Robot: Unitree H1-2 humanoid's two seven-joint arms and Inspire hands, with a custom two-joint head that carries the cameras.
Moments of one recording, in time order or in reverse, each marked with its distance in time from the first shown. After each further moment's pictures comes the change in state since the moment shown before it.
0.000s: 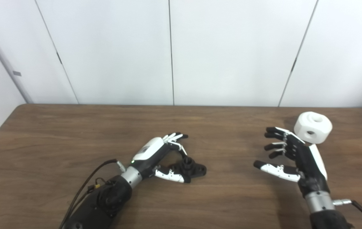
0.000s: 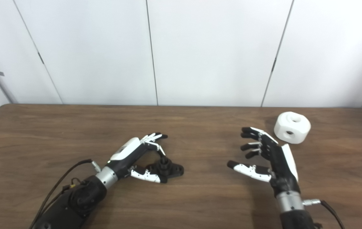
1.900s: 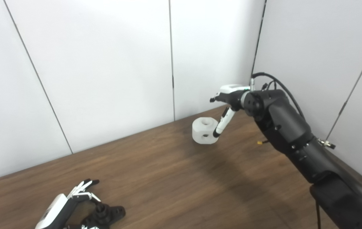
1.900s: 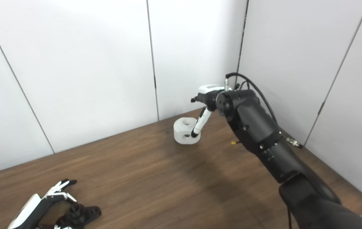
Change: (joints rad) left arm -0.057 0.072 -0.091 0.133 -0.138 -0.144 0.028; right arm -0.582 -0.536 0.173 0.197 -0.824 0.422 0.968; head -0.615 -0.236
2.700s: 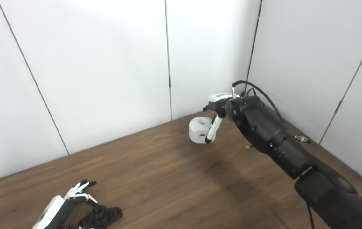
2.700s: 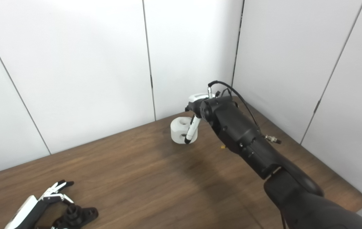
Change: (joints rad) left arm -0.006 0.014 -0.032 0.002 -0.005 0.000 0.027; right arm -0.063 0.029 0.110 0.186 -0.010 0.000 -0.129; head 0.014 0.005
